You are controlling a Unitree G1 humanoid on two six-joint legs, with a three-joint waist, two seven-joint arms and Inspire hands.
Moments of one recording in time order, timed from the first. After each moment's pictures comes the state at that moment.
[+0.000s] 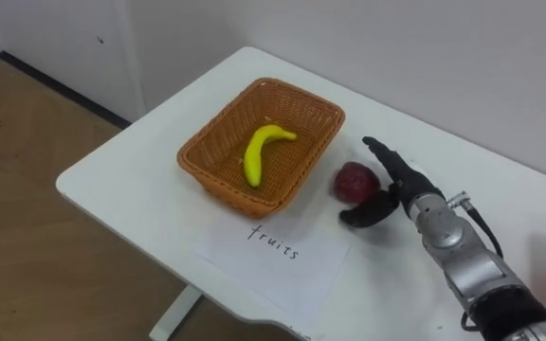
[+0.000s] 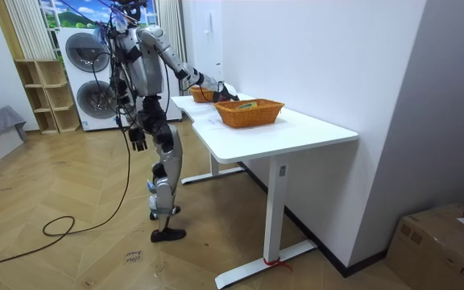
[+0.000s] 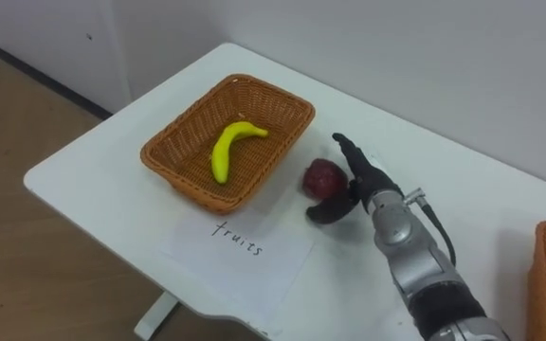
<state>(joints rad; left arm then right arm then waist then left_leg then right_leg) 0.32 0.18 0.04 0.95 0.51 0.17 0.10 -0.40 -0.33 0.28 0.73 -0.20 0.05 -0.02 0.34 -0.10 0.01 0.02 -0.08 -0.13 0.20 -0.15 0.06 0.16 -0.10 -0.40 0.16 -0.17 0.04</state>
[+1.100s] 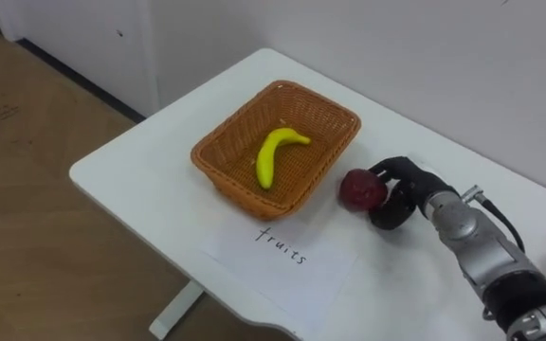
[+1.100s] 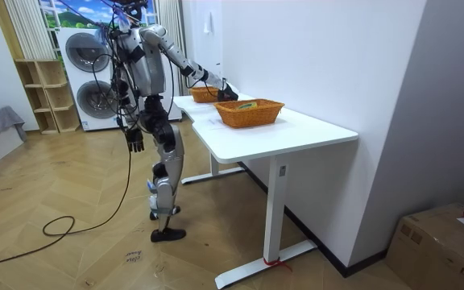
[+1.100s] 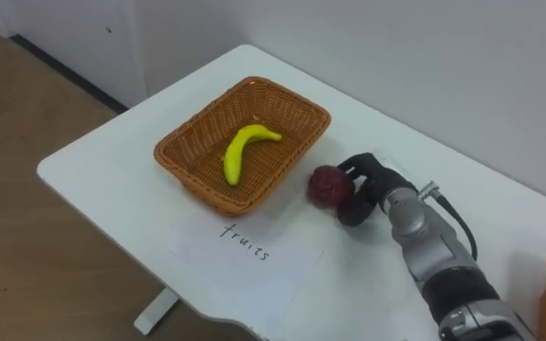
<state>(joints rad) 0.26 0.23 0.06 1.01 0.51 0.20 0.09 -0.47 -0.38 0.30 0.83 -0.28 0.09 0.08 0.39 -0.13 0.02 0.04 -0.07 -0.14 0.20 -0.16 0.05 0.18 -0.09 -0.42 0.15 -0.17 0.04</state>
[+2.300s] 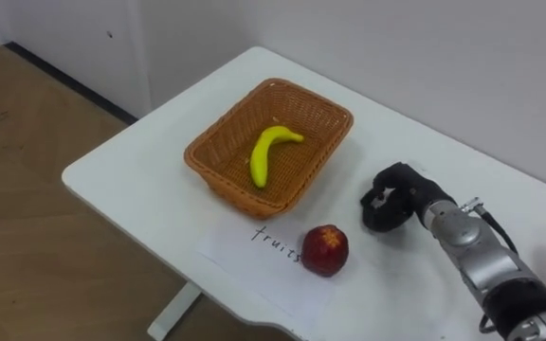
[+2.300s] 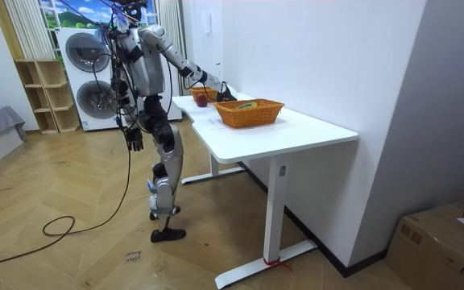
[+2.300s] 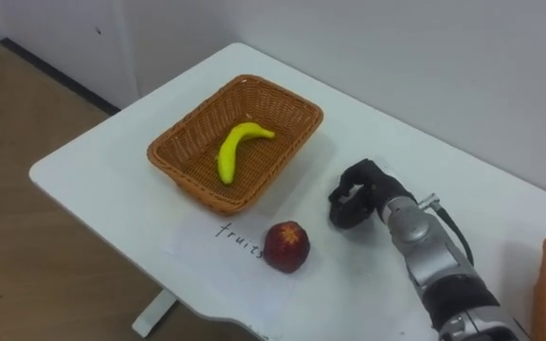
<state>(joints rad) 0.28 0.23 0.06 1.00 0.50 0.18 0.13 -0.45 -0.37 0.29 0.86 -0.12 0.05 0.09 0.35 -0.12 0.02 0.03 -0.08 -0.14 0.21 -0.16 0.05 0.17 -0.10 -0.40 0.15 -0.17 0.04</state>
